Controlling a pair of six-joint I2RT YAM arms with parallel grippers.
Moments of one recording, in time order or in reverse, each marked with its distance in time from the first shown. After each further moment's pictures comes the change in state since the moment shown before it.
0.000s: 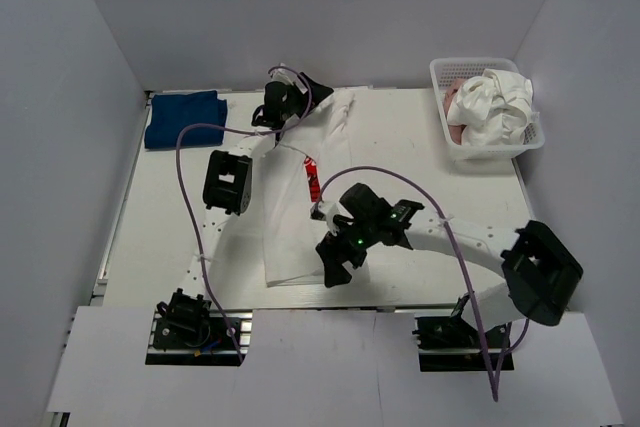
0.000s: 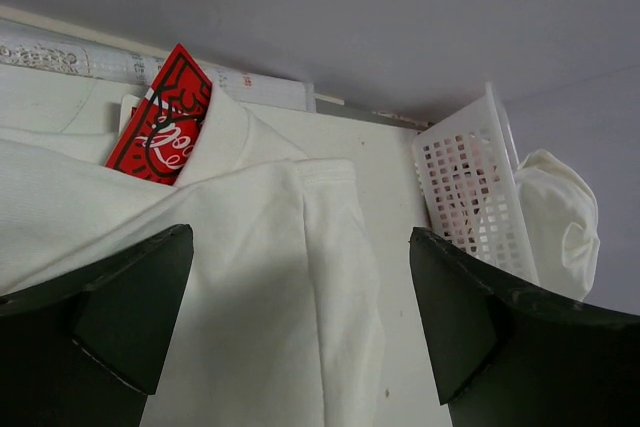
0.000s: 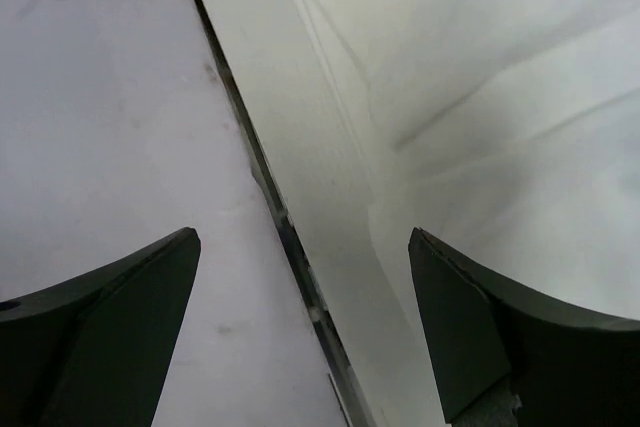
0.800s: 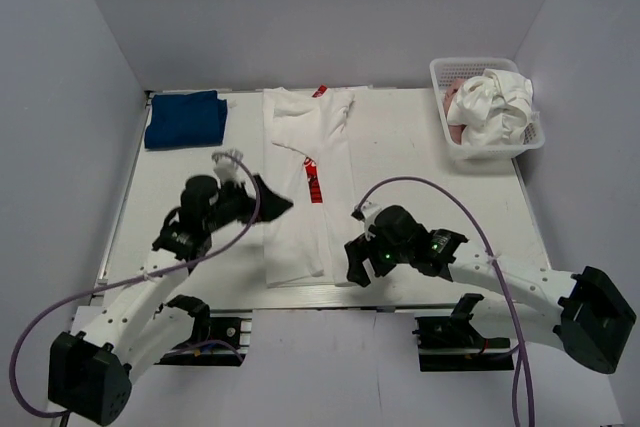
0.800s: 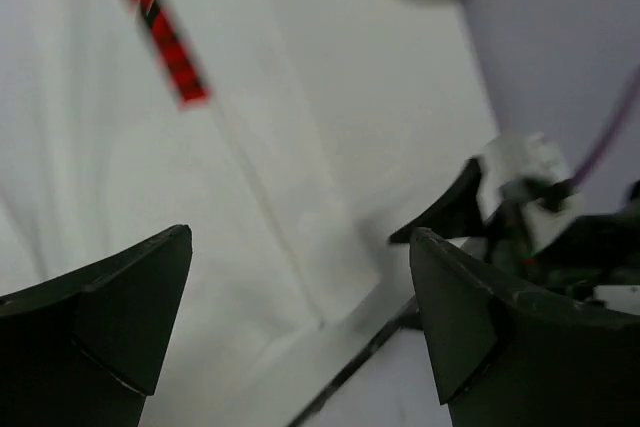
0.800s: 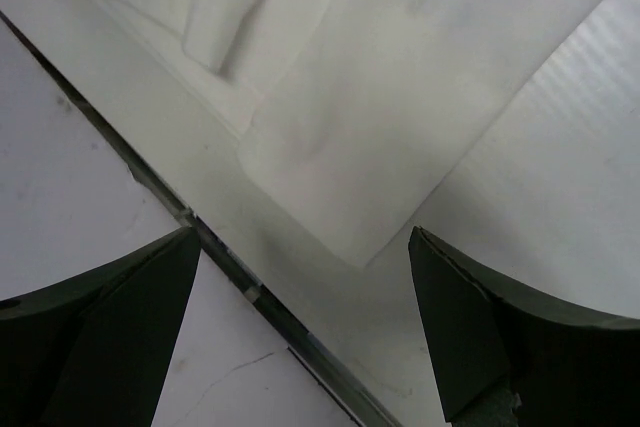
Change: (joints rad) left arm -0.060 -1.982 -1.775 -0.385 0.056 0.349; right arm 0.002 -0.420 -0.288 0.116 0.407 0.261
